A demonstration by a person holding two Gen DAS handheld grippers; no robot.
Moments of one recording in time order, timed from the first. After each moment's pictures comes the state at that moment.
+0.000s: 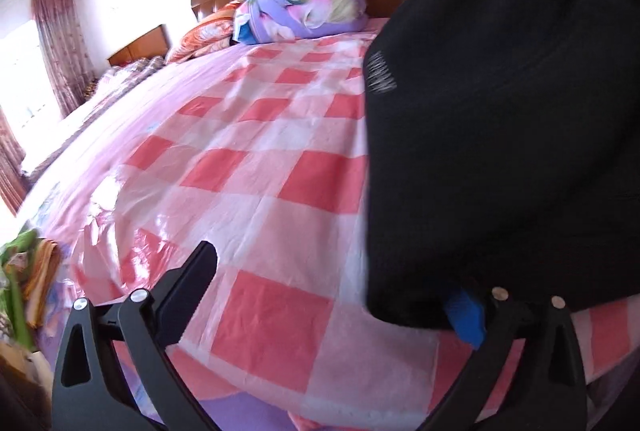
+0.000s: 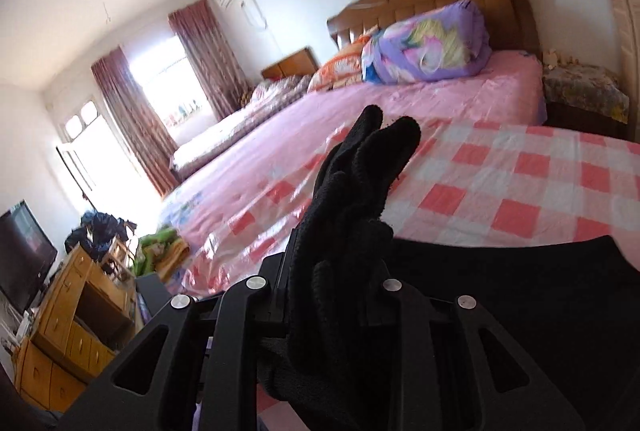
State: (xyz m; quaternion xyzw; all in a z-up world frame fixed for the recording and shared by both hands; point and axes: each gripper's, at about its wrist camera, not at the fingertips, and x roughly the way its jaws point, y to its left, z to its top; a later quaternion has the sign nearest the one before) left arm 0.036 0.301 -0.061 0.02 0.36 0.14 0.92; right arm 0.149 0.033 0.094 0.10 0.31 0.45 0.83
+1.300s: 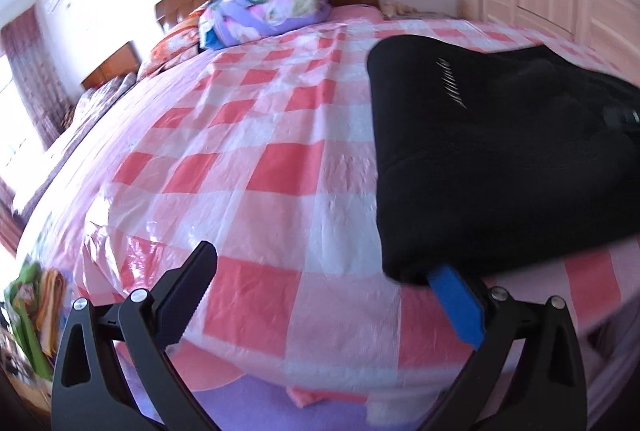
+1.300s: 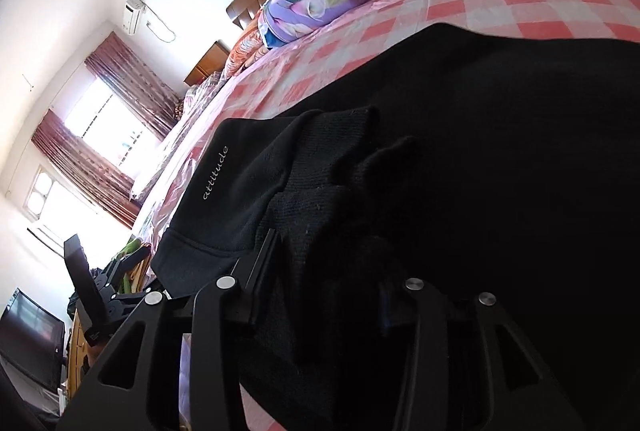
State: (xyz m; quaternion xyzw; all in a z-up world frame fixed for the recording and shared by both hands) left arm 0.019 0.279 -0.055 0.09 0.38 0.08 0.92; right arm 0.138 -0.088 -0.035 0.18 0.43 0.33 0.82
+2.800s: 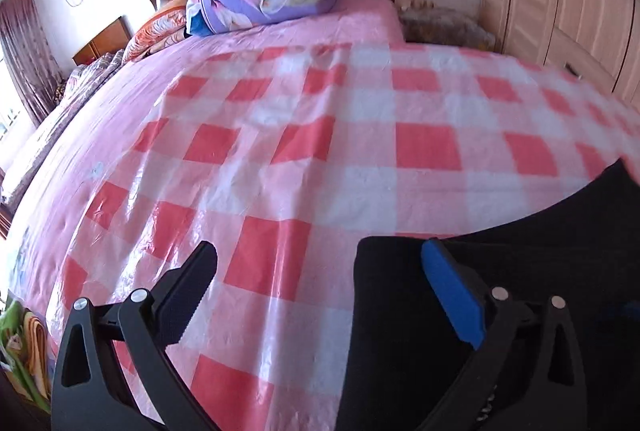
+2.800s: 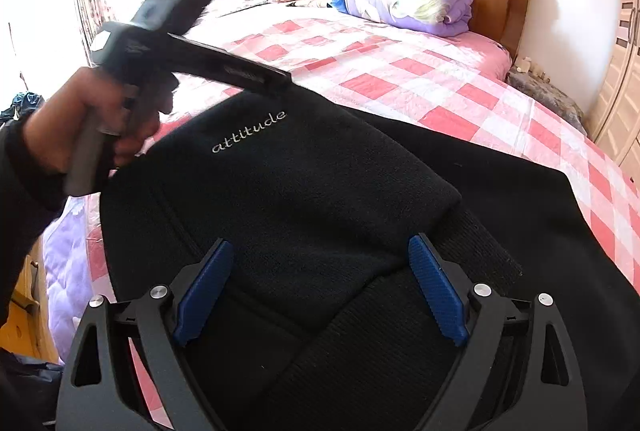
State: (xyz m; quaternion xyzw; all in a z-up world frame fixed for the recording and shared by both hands) left arm 0.234 0.273 -0.032 0.04 0.42 0.10 0.90; right arm 0.143 0.033 -0.018 -0.14 0.37 0.37 0.84
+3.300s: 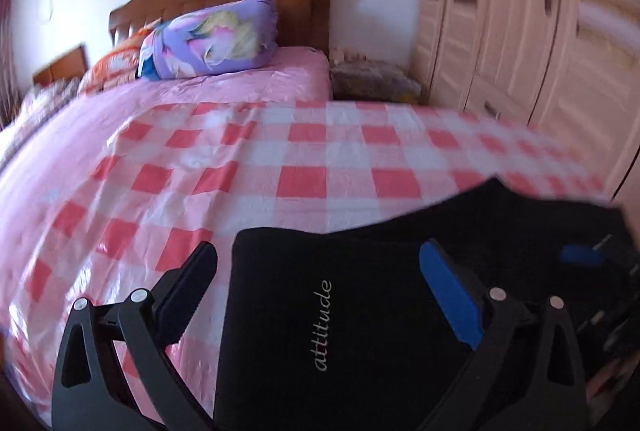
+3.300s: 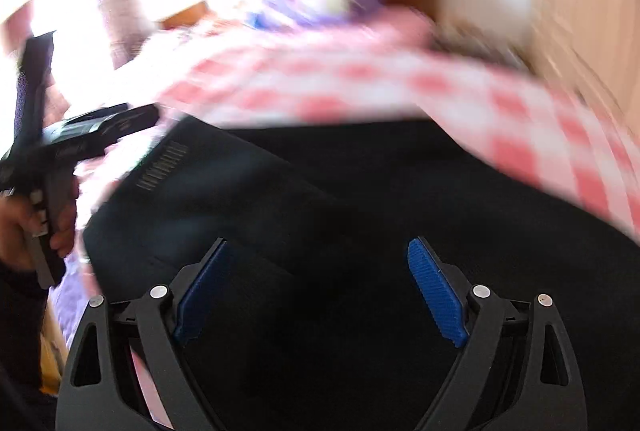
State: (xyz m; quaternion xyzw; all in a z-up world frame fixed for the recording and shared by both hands) left arm 0.167 0.212 0.005 0.02 0.34 -0.01 0.94; right arm 0.155 -0.087 -0.008 -0.02 0.43 0.24 0.87
